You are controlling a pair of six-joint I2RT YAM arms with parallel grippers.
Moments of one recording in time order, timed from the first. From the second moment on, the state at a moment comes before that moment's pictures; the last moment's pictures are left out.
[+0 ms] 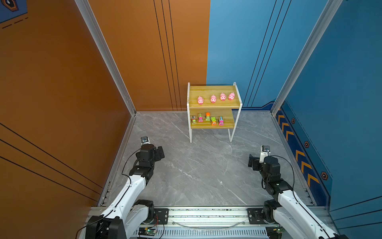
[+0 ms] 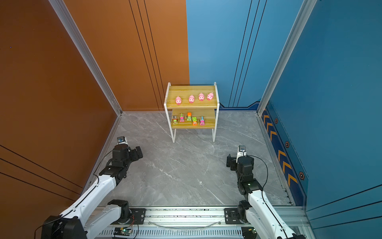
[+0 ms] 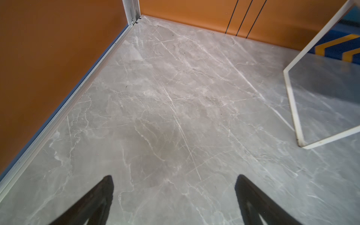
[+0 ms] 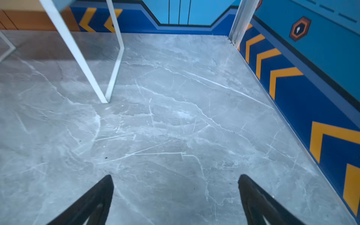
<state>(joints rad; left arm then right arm) -0.09 1.01 0.47 -0.05 -0.30 -0.24 0.14 0.80 0.22 0.11 0.26 0.07</state>
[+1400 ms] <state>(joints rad) -0.05 1.57 0.37 0.82 -0.26 0.00 0.03 1.55 0.38 0.84 0.17 0.05</state>
